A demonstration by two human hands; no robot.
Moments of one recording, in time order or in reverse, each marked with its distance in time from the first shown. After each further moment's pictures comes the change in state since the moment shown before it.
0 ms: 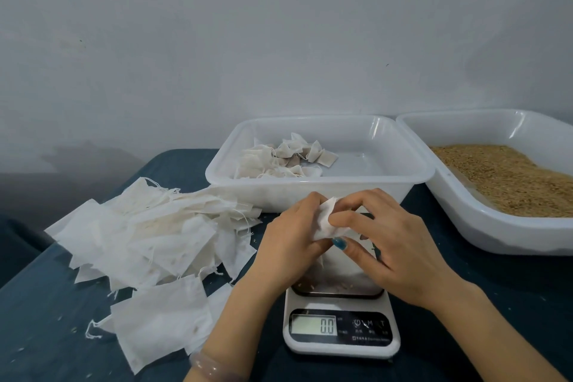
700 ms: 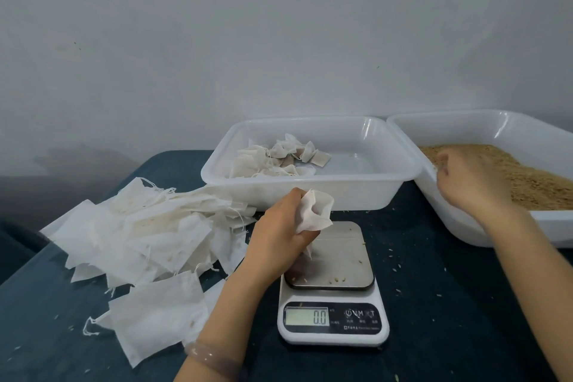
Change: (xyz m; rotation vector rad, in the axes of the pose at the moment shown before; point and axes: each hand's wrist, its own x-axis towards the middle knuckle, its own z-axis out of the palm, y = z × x) left_hand 0.000 -0.015 0.004 -0.102 0.084 -0.056; right_hand 0.008 0.118 -0.061 -0.430 -0.141 0.966
